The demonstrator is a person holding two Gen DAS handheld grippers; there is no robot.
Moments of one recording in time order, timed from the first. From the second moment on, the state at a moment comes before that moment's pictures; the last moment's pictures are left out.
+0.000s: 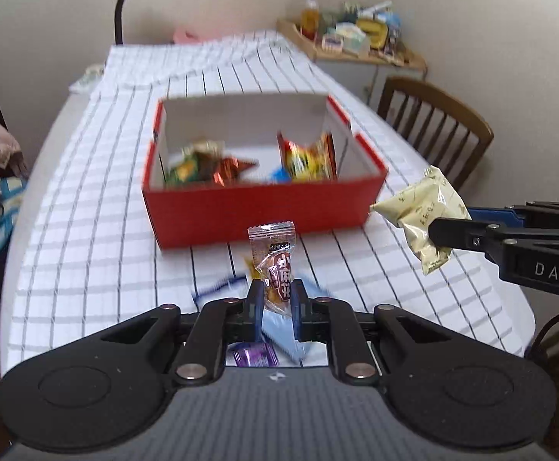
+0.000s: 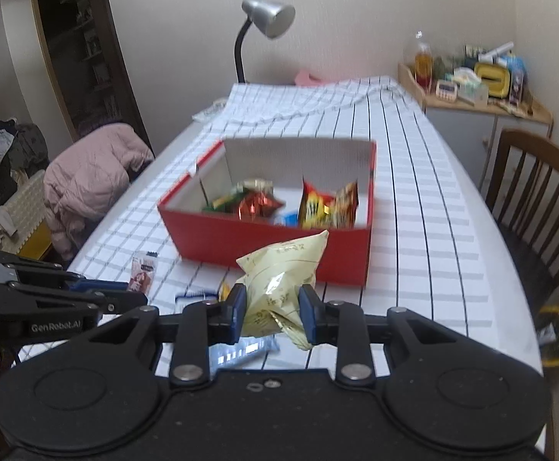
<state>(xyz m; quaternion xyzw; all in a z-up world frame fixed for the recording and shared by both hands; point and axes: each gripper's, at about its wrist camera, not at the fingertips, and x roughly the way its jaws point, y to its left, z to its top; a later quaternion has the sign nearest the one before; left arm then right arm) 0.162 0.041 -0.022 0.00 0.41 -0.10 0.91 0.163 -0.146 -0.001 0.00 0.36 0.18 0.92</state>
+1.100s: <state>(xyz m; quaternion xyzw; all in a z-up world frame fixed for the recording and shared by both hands) 0.336 0.068 -0.016 0.04 0.42 -0.08 0.90 0.321 -0.099 -0.006 0.01 0.37 0.15 0.91</state>
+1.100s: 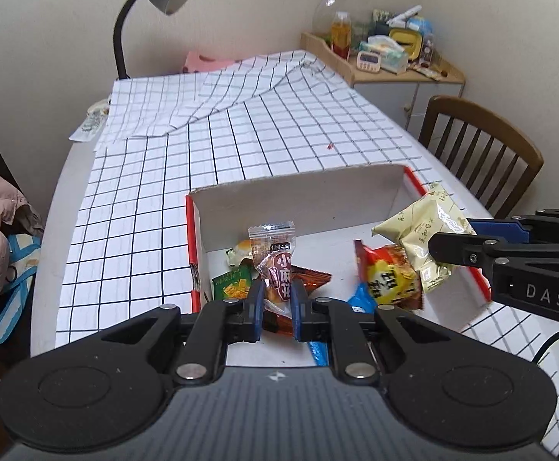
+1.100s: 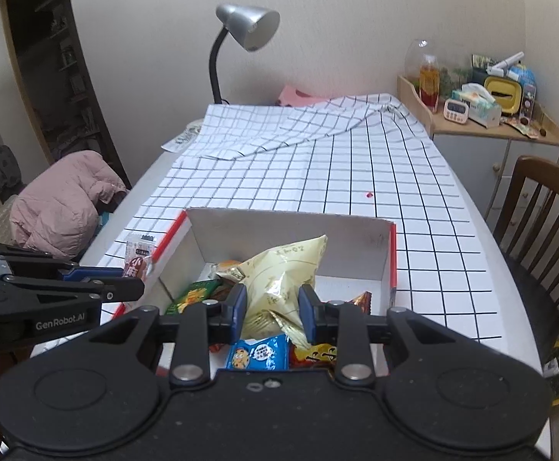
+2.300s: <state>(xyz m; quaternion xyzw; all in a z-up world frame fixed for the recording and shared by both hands) 0.396 0.055 -0.106 0.07 0.51 -0.12 0.85 0.359 -0.073 -0.085 -0.02 0.47 0.15 0.87</state>
